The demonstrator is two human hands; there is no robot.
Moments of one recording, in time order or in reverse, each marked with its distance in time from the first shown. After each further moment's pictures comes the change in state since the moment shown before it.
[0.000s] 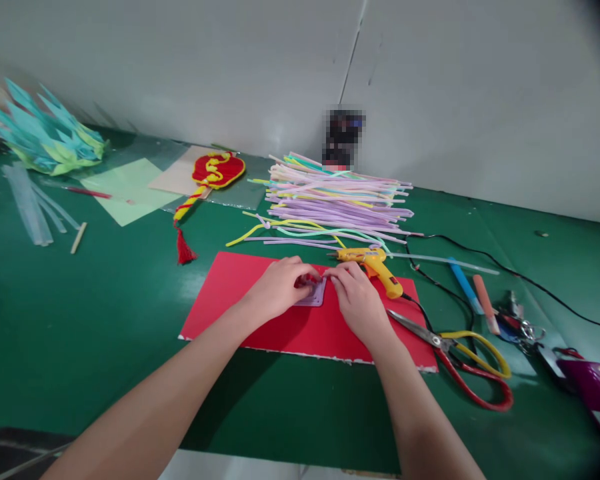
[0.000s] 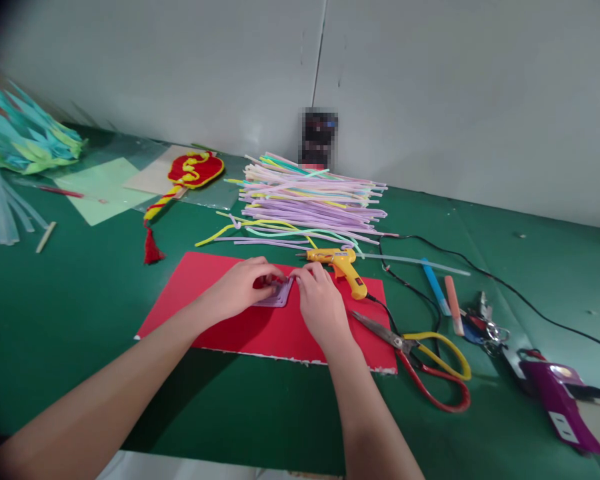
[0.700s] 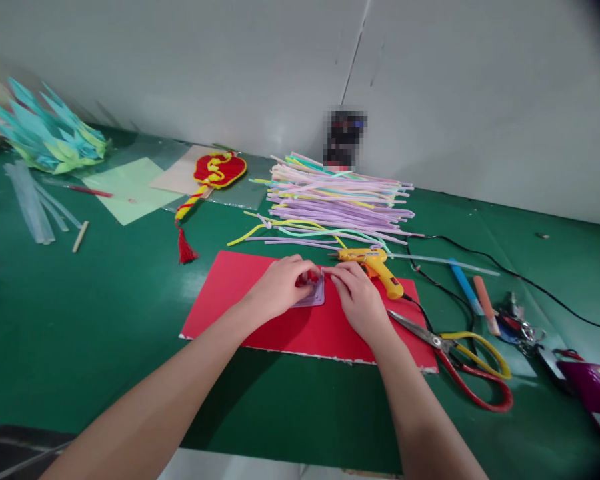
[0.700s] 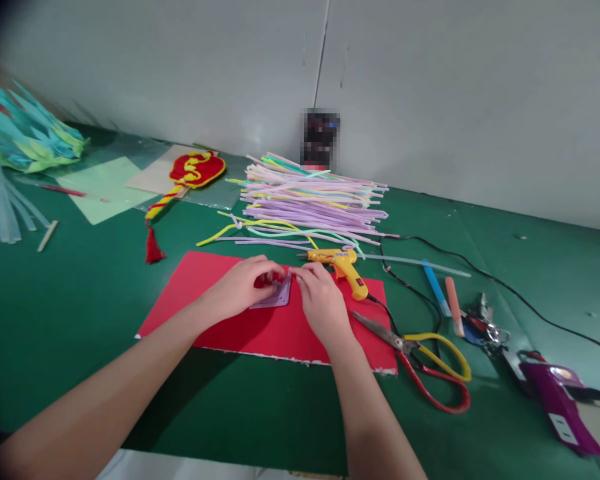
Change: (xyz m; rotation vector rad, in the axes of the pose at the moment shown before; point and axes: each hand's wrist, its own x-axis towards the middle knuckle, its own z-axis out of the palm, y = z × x) left_hand -0.001 0.002 -0.003 -0.048 0.005 0.012; right_hand 0.002 0.002 -0.003 0.164 0.003 -0.007
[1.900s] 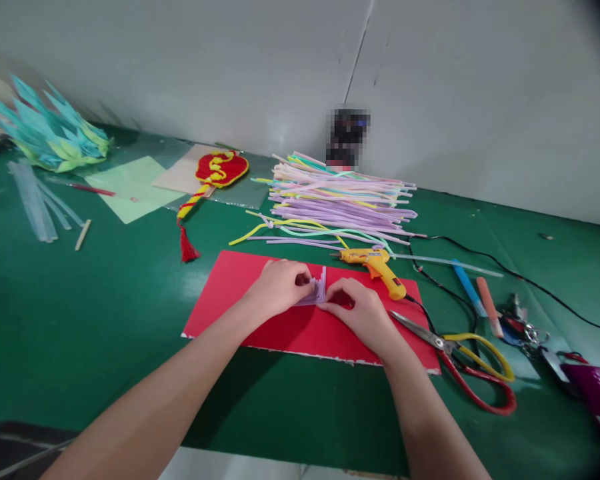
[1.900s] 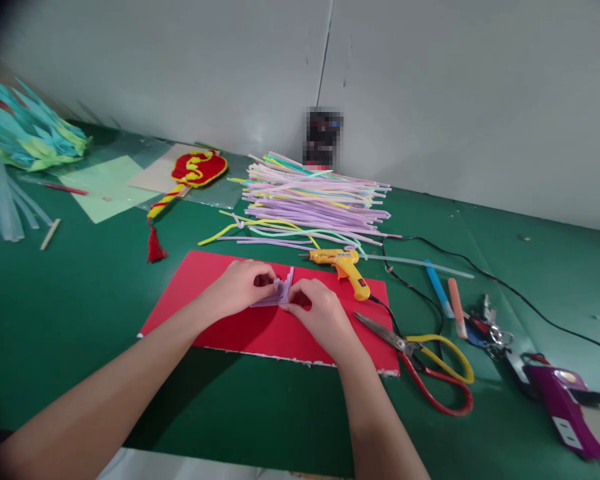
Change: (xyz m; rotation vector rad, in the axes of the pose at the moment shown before) left_hand -0.001 -0.003 0.000 0.016 -0.005 -0.138; right_hand -0.010 -0.011 -0.008 0.206 -0.152 0.023
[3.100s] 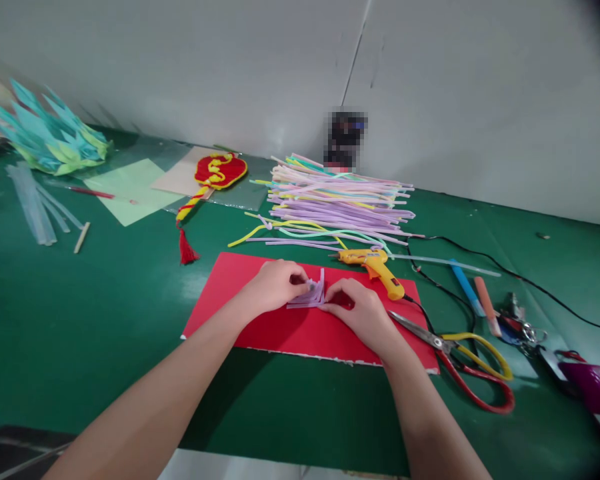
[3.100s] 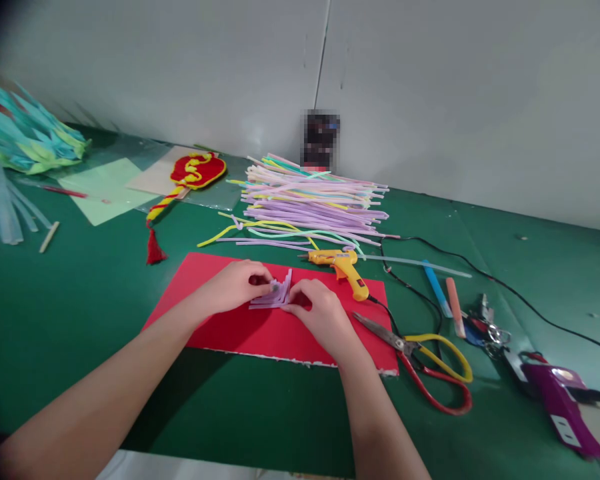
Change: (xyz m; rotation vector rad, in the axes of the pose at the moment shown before) left_hand 0.002 -0.001 -0.010 -0.036 -0.092 -0.023; right_hand 0.001 -0.001 -0.002 -0.019 -0.011 -0.008
